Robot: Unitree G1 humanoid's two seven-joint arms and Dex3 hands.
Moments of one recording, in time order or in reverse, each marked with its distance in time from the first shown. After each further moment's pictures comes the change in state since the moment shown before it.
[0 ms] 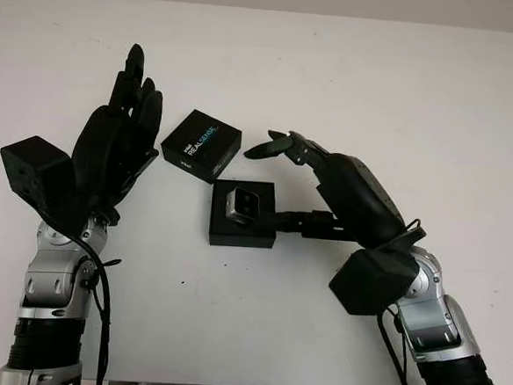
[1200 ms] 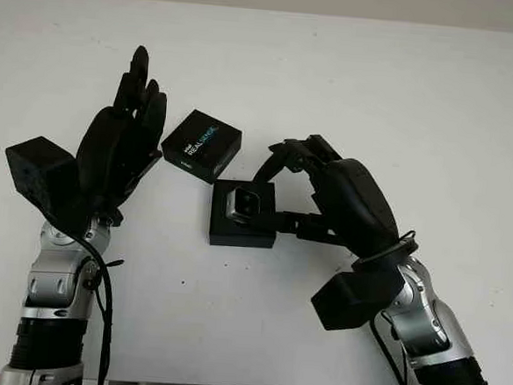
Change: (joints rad) left arm 0.000 -0.002 -0.011 0.000 -0.001 0.001 -0.001; right arm 0.003 0.007 0.027 0.084 -0.097 -0.082 -0.235
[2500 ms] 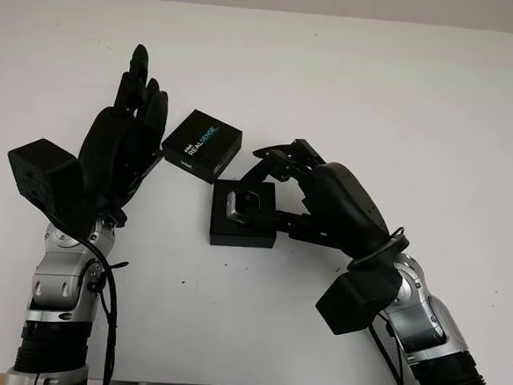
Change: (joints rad) left arm 0.010 -0.030 -0.009 -0.031 0.015 0.004 0.040; right arm -0.022 -0.005 0.022 0.041 0.101 -0.061 0.115
